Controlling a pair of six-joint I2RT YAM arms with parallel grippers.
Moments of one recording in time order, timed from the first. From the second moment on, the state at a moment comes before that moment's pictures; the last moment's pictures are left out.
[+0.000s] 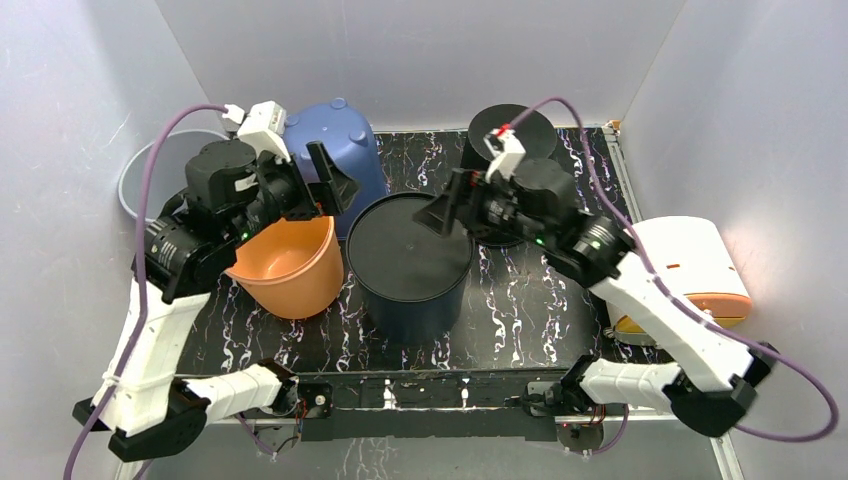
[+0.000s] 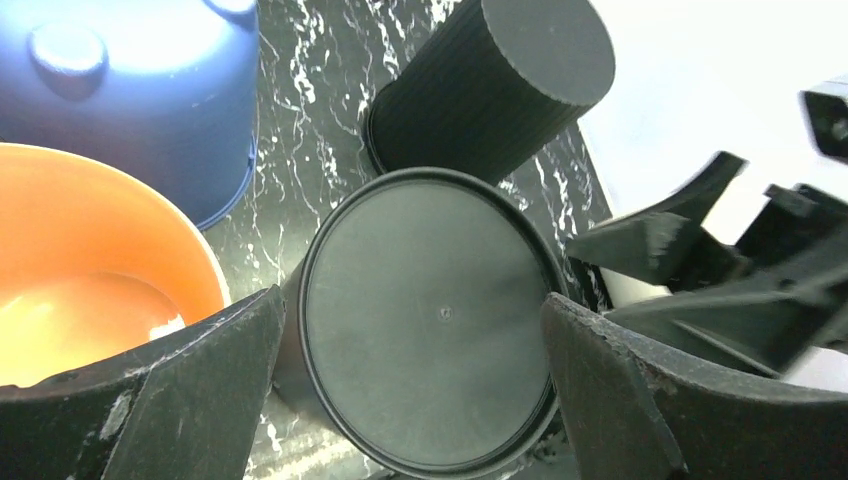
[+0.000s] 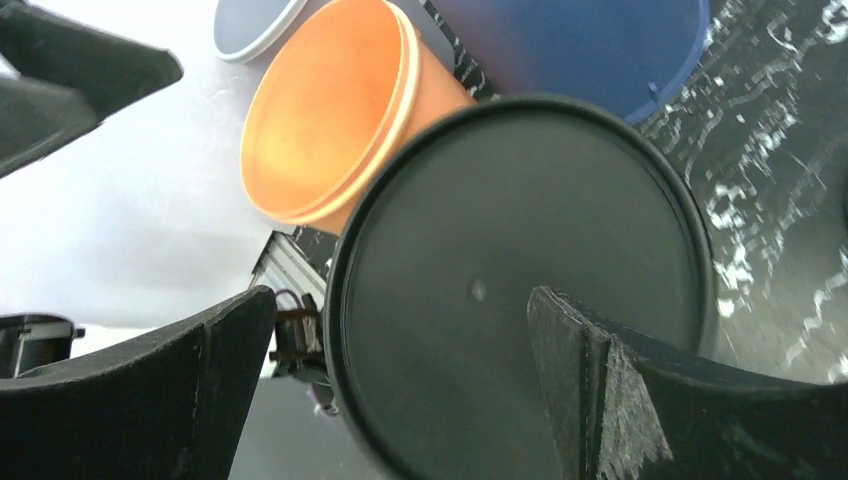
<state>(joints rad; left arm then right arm) -0.57 1.09 1.74 -1.00 -0.08 -0.51 0.78 1.19 1.39 -0.46 -0.11 0.63</state>
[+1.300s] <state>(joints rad) -0.60 1.66 1.70 -0.64 0.46 -0.48 0.78 0.84 1.28 -0.89 0.24 0.82</state>
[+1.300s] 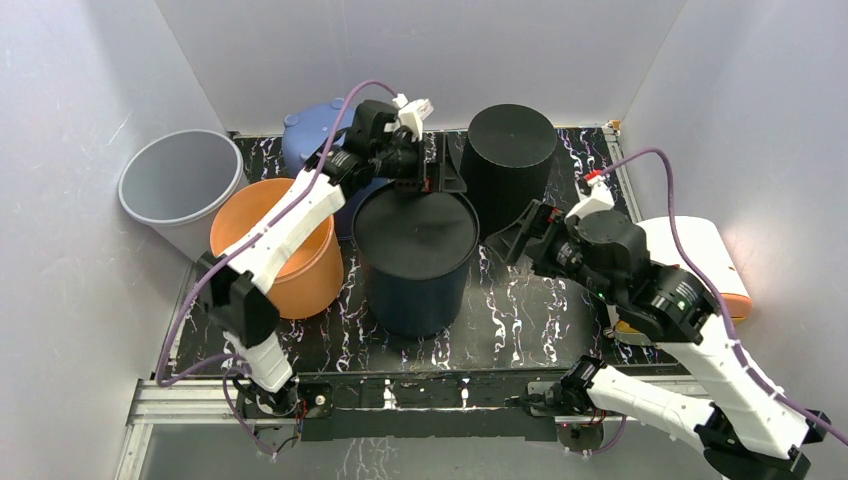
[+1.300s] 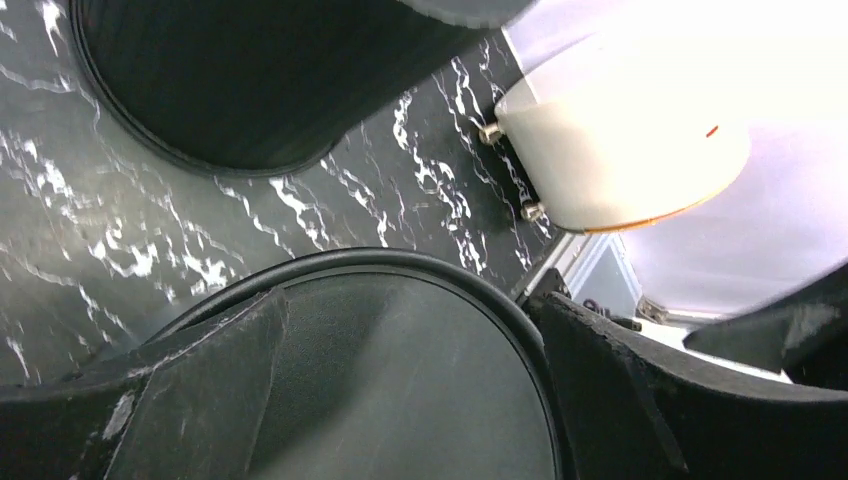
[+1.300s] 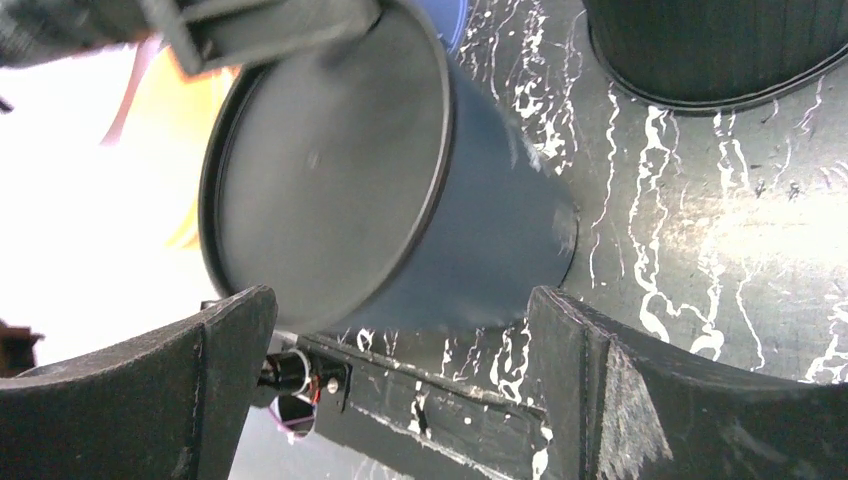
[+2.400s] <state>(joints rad) -0.58 1.82 1.95 -0.74 0.47 -0.42 0.78 0.68 0.56 -0.33 -0.22 1.10</state>
